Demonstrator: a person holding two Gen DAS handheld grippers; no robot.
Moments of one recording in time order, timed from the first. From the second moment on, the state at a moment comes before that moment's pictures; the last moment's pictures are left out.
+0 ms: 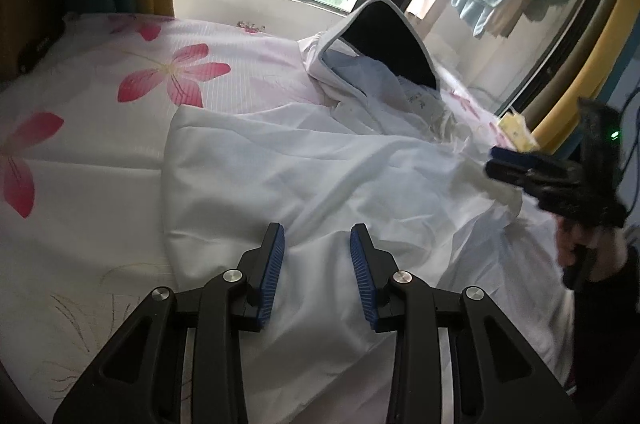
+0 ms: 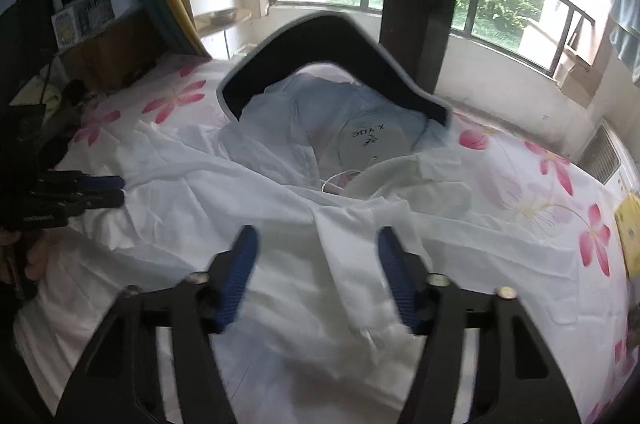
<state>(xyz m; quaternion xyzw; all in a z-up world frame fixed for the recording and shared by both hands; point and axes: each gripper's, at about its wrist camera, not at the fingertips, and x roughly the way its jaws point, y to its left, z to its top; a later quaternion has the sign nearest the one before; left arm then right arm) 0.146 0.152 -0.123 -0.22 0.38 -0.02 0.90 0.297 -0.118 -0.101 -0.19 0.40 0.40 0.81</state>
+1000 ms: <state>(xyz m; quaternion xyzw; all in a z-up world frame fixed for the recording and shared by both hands) 0.148 0.121 -0.100 -0.12 0.40 0.06 0.91 0.297 -0.159 -0.095 -0.21 0.37 0.39 0.82</state>
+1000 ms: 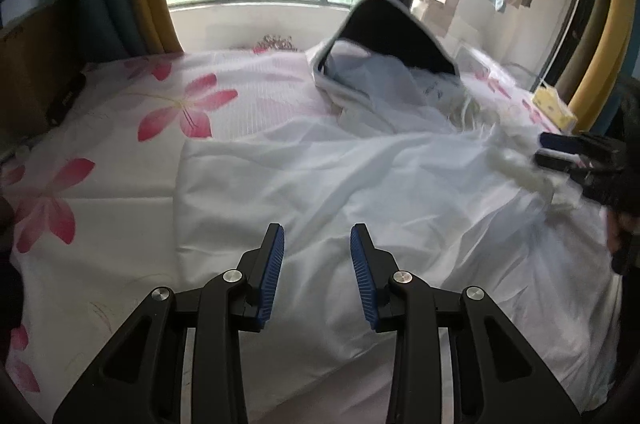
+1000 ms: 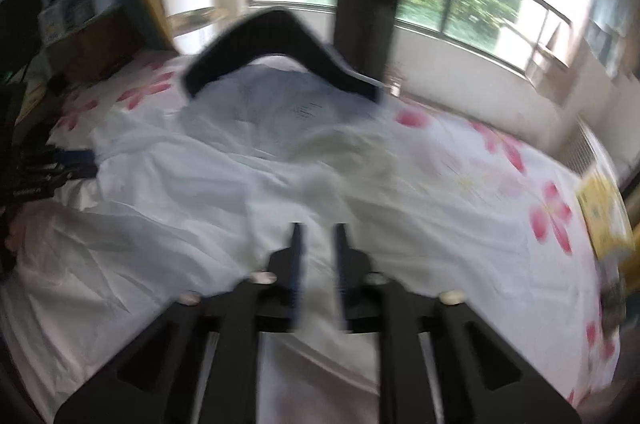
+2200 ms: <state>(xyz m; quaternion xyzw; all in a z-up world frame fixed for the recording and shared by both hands) 0.149 0.127 -0.105 -0.11 0.43 0.07 0.90 0.315 -0.293 -0.119 -0.12 0.43 0.24 0.86</state>
